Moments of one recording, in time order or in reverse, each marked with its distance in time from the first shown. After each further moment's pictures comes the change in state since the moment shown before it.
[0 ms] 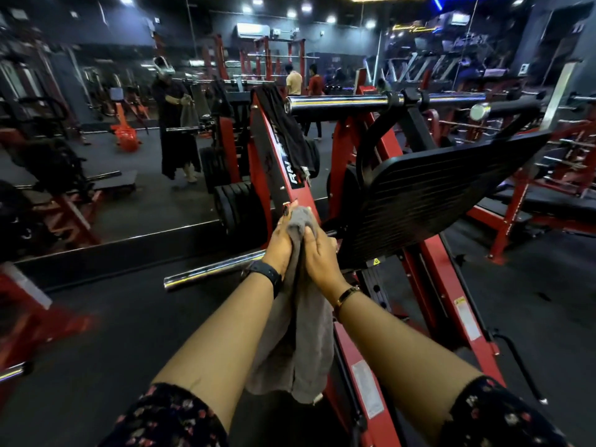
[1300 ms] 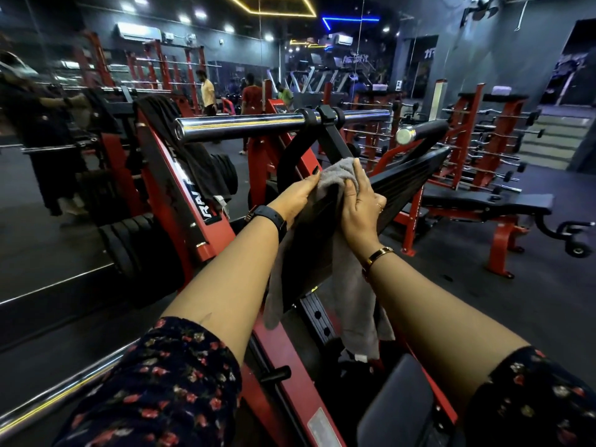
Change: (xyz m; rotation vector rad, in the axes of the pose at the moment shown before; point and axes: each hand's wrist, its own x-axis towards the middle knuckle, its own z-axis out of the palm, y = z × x) left_hand 0.140 0.097 0.184 0.021 -0.533 -0.061; right_hand 0.171 0.041 -0.195 -0.449 0.600 -0.026
